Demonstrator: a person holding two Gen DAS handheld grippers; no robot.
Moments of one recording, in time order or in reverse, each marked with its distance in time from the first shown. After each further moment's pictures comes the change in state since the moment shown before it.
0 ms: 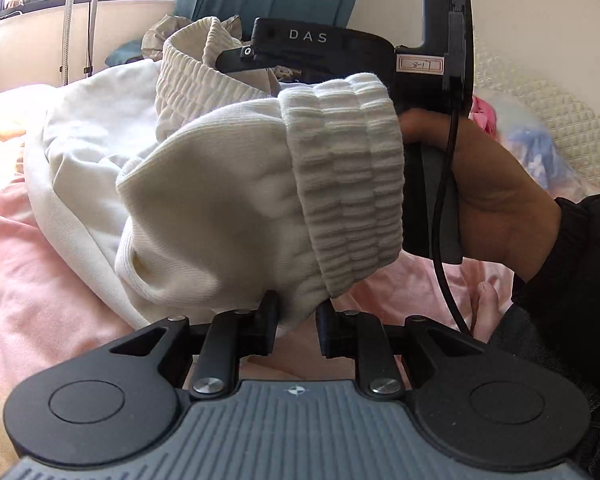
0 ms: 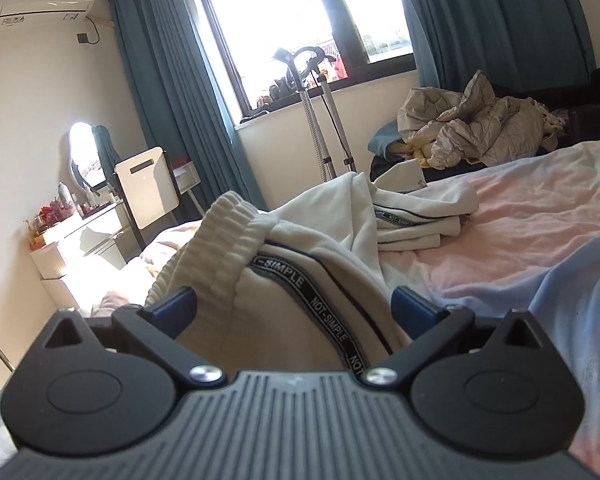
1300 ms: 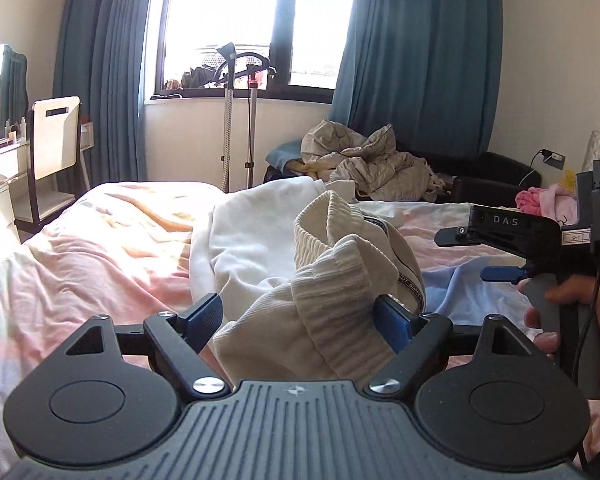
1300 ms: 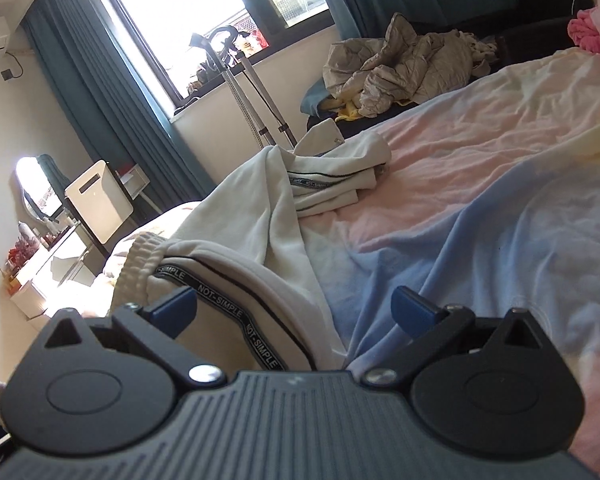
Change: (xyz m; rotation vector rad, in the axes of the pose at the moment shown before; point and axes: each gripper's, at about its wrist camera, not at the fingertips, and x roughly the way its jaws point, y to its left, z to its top) left arm -0.064 -0.026 0.026 -0.175 -0.334 0.509; right arm -0.022 -0.064 0.004 0.220 0.116 -0.114
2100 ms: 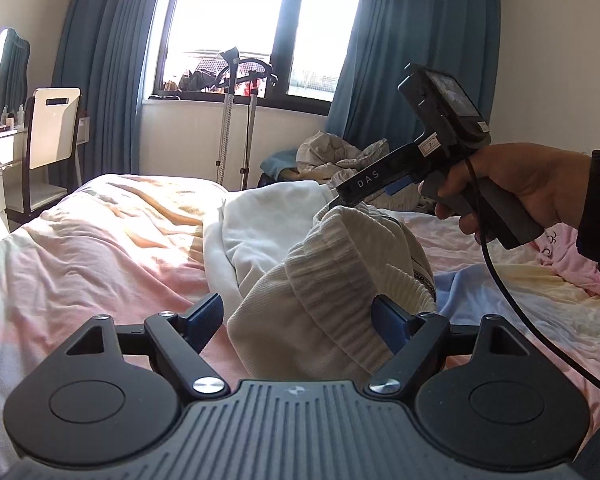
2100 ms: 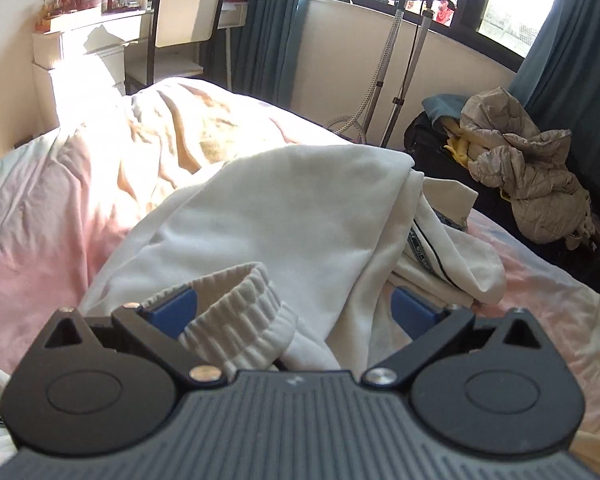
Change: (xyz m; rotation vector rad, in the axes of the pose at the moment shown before) left arm -0.007 0.042 -0.025 -0.020 -0.056 -0.062; right arm 0.132 0.165 0.051 -0.818 0.315 -0.054
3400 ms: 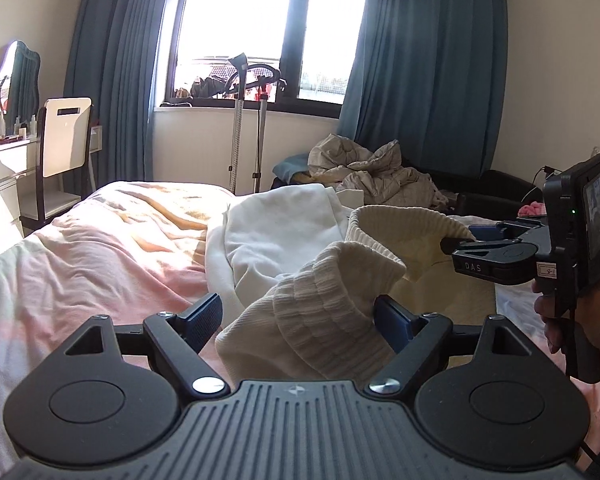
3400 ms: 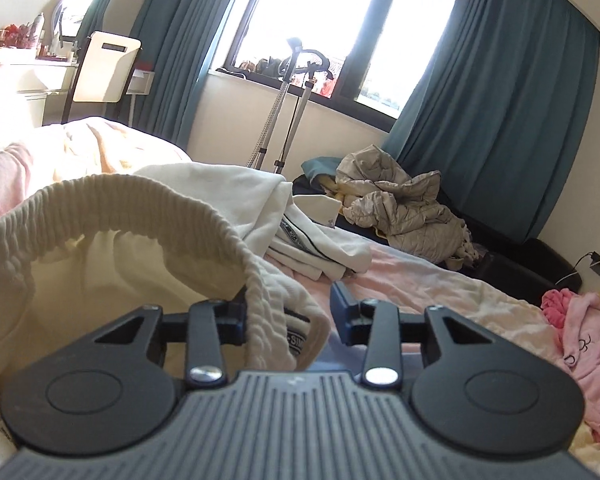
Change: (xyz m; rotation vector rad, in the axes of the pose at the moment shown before) left arm -0.005 -0.025 -0.001 0.008 -0.007 0.069; right arm -0.074 0.008 -0.160 0.096 -0.319 -0.353
